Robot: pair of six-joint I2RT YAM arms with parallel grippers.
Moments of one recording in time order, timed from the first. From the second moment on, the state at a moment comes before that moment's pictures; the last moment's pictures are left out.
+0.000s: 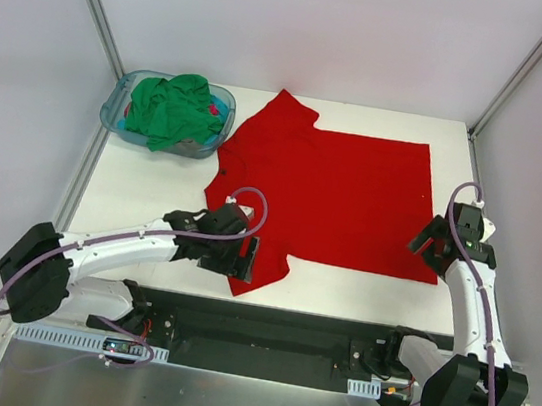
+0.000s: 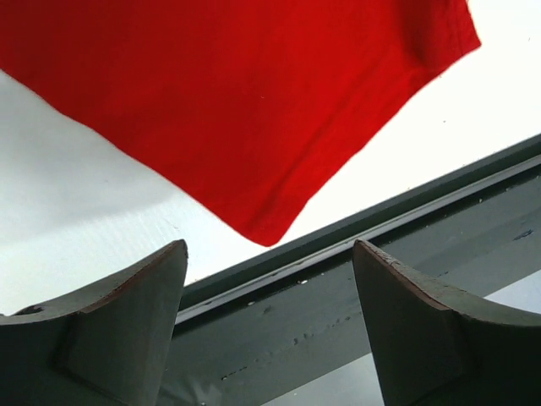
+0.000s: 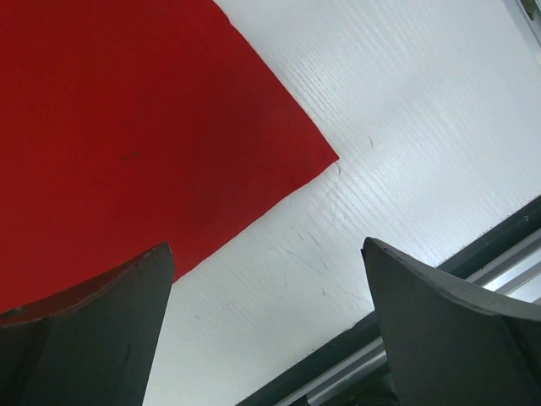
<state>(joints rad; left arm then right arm) -0.88 1.20 0.70 -0.59 0.08 -0.71 -0.13 1.02 0.78 -0.83 0.30 0.47</state>
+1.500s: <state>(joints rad) -1.02 1.33 0.68 -0.58 -0.07 -0.89 -0.42 1.06 0.69 -0.77 0.00 0.48</state>
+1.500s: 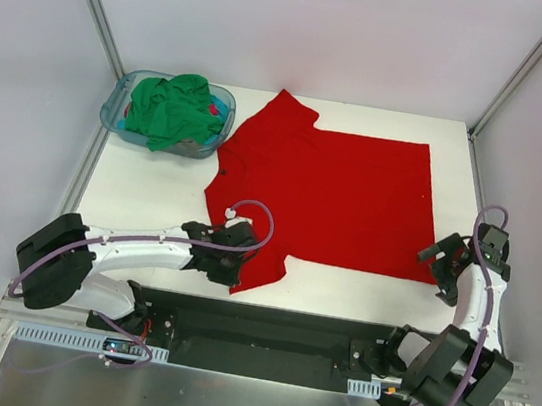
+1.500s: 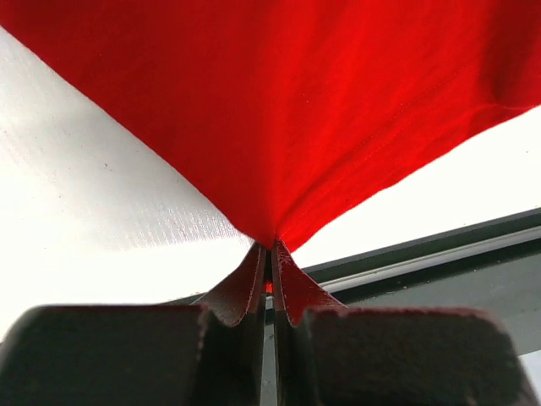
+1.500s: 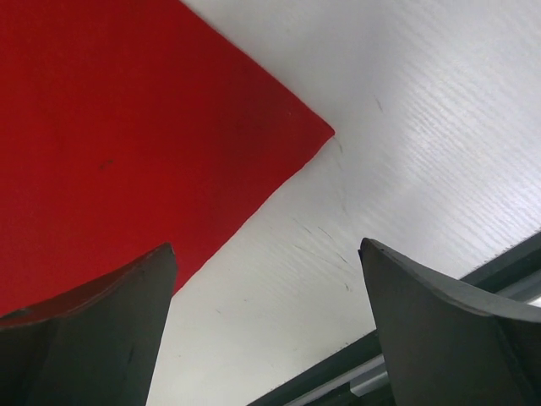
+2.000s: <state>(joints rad) -1.02 1.31 0.61 -0.48 -0.04 -0.84 -0.46 1.19 0.65 -0.71 -0.09 0.49</state>
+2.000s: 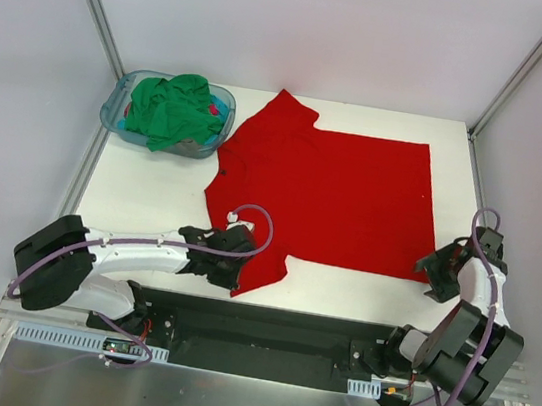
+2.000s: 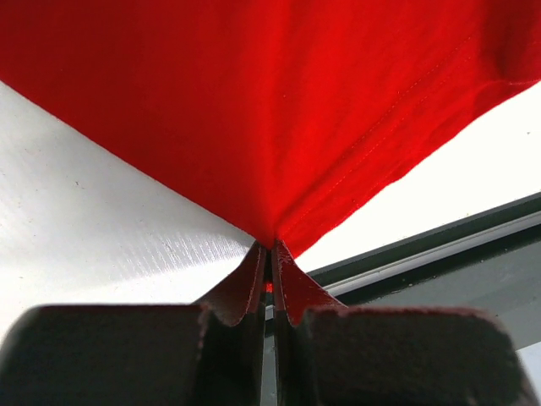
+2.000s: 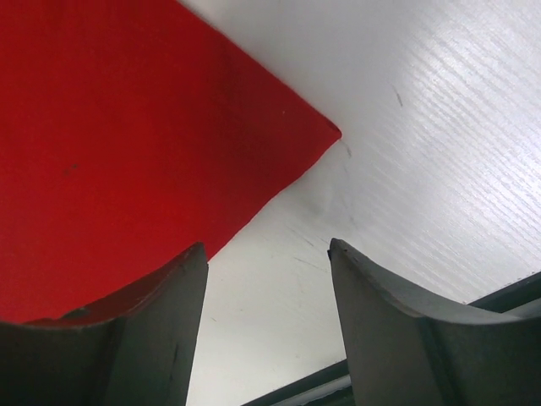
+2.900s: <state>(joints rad) -1.02 1.27 0.59 -0.46 -0.02 -0.82 -0.47 1.34 0.66 -0.62 -0.08 0.53</state>
